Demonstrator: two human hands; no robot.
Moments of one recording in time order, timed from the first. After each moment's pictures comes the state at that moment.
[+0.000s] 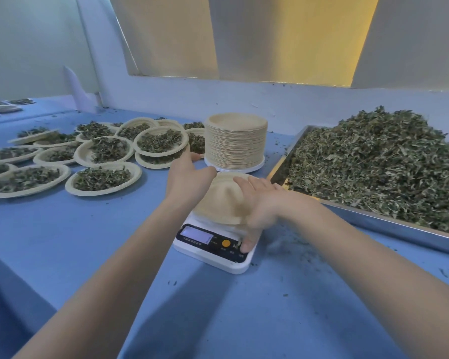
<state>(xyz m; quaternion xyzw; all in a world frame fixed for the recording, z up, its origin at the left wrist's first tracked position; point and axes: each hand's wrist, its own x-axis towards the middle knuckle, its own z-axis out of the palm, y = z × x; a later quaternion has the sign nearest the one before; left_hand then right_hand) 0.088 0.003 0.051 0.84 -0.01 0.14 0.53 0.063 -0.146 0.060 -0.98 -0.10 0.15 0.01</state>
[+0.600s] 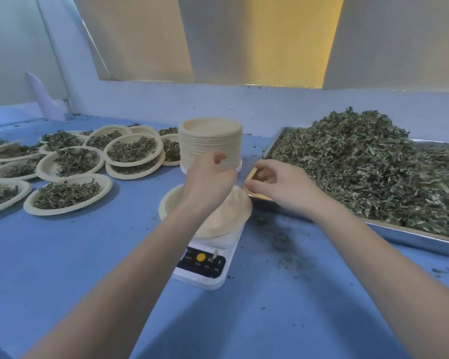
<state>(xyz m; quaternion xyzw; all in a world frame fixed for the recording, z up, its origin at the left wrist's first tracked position) 0.084 -0.062 0.067 0.85 -0.10 0.13 0.50 0.072 -0.223 0.058 -0.93 -0.03 -0.13 0.34</state>
